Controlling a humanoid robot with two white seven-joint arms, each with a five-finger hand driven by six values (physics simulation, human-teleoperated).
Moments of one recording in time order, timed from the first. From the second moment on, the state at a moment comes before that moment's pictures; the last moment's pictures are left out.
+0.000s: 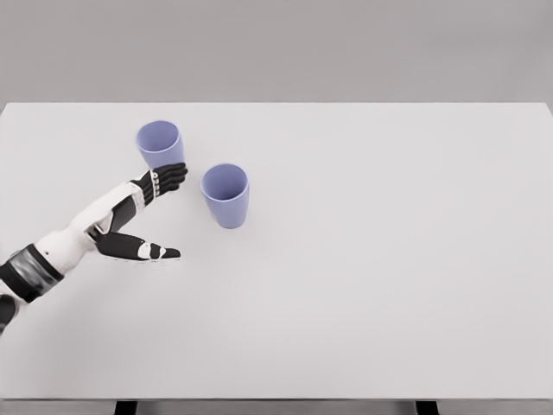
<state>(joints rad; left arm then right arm) -0.04 0.71 -0.29 -1.77 0.49 -0.14 -0.36 0.03 0.00 0.15 0.01 -0.09 -0.07 0.07</state>
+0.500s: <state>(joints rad) -0.09 0.61 -0.29 -1.69 0.49 -0.08 -0.36 0.03 0.00 0.15 0.01 -0.09 -0.07 0.07</state>
